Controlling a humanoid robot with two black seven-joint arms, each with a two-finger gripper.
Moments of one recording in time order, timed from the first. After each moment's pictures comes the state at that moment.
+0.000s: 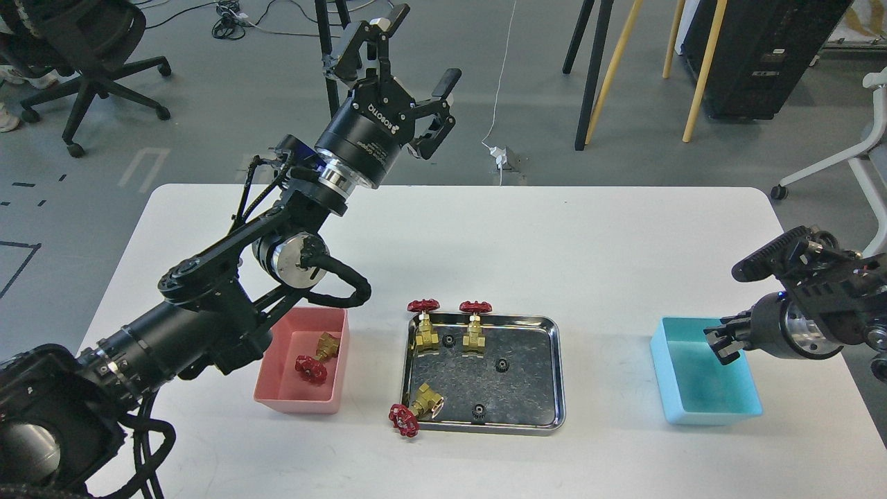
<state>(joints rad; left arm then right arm) -0.79 0.13 -0.66 -1.06 0.21 -0.25 -0.49 1.08 -1.00 -0.15 1.58 -1.63 0.49 -0.17</state>
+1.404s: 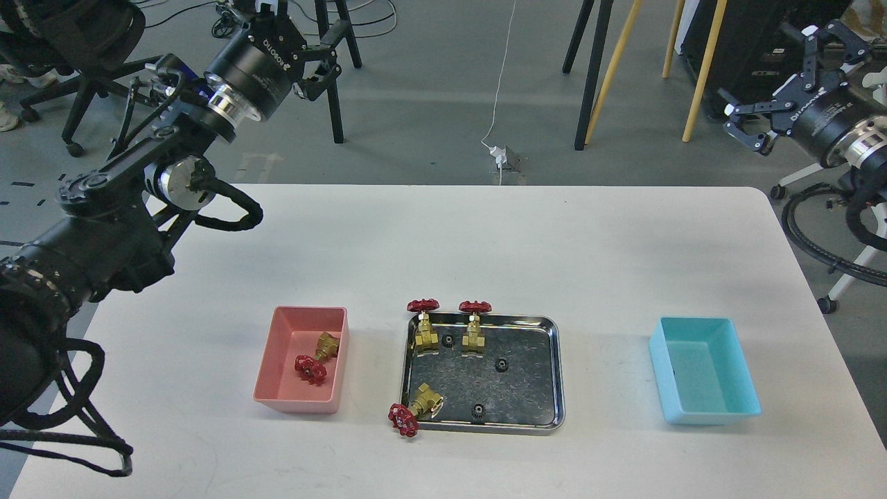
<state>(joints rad) -0.99 0.23 -0.59 -0.59 0.15 -0.49 -0.49 0.86 -0.55 0.78 0.64 0.27 0.49 -0.12</state>
